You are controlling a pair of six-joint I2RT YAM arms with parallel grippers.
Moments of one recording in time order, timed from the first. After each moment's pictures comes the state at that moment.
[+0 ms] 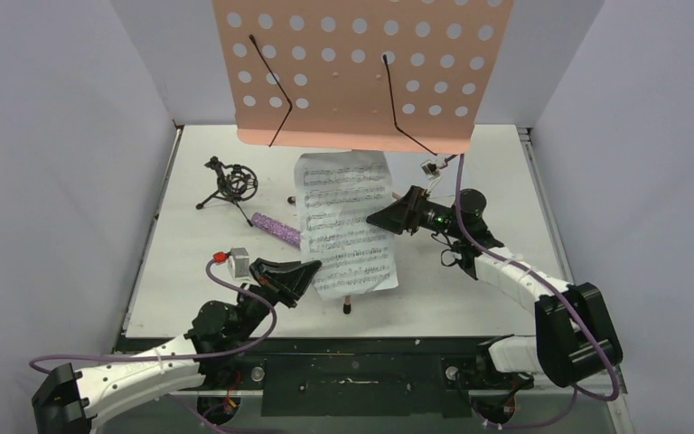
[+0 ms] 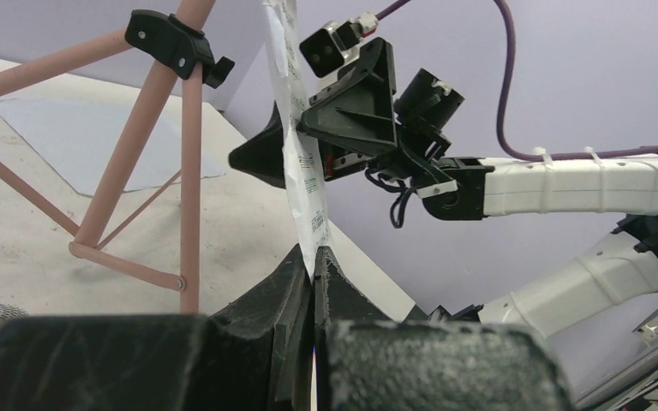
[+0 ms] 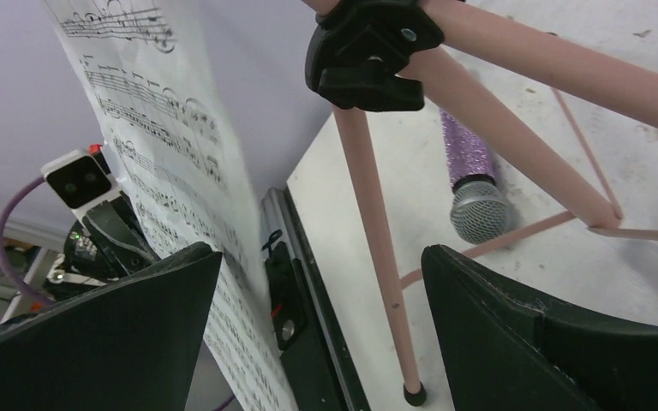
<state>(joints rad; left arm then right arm) -1.05 0.50 0.09 0.78 -0.28 -0.58 0.32 1.28 0.64 0.59 -0.84 0.85</state>
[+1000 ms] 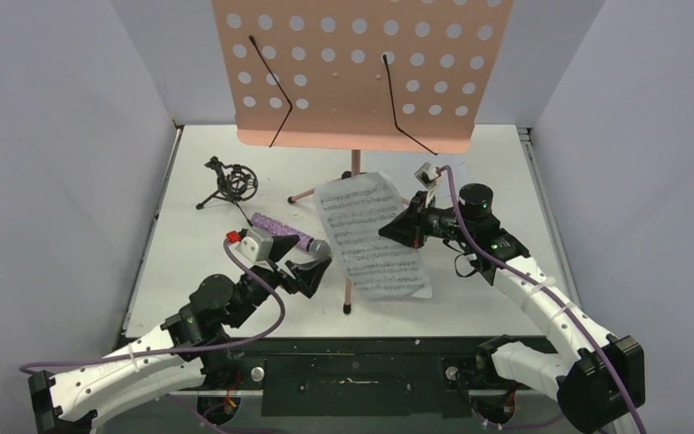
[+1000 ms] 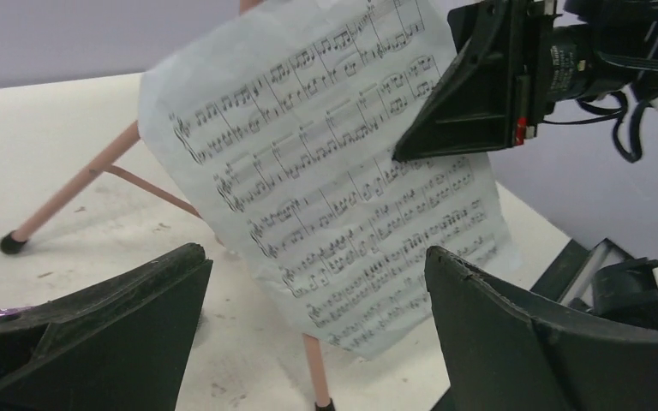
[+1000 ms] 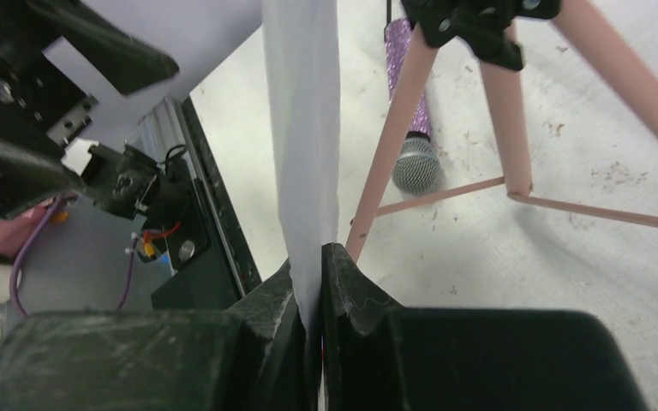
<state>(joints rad) -1.04 0.50 0.39 0.24 -0.32 -0.30 0.39 1.08 0.79 0.02 -0.79 0.32</state>
